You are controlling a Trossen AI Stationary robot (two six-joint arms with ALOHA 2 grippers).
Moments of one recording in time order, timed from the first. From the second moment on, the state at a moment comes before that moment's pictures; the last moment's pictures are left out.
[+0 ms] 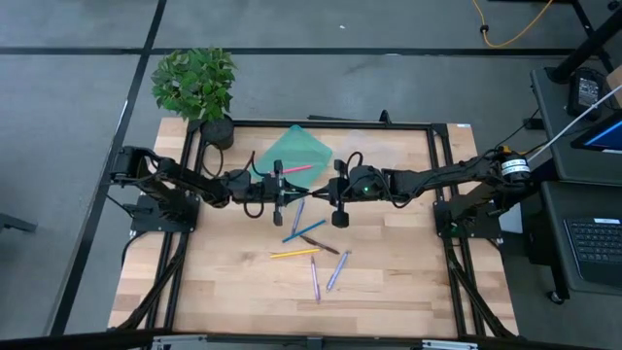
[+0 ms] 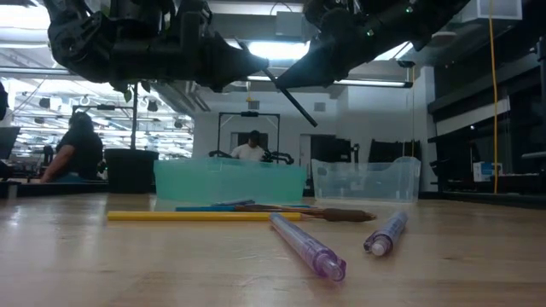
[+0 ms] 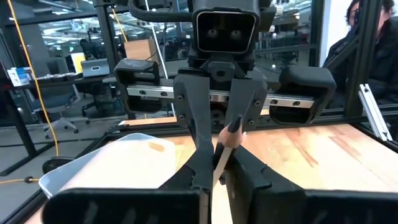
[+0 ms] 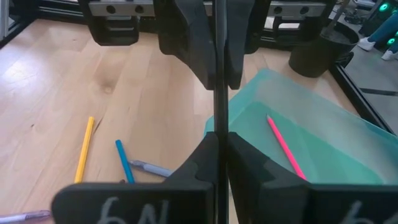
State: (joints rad) left arm 0.05 1.52 0.46 1.12 -0.01 0.11; right arm -0.02 1.54 0.90 0.21 0.07 -0.14
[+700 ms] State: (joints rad) left arm 0.13 1.50 0.46 1.02 -0.02 0.12; right arm -0.02 1.53 0.90 0.12 0.21 -0.11
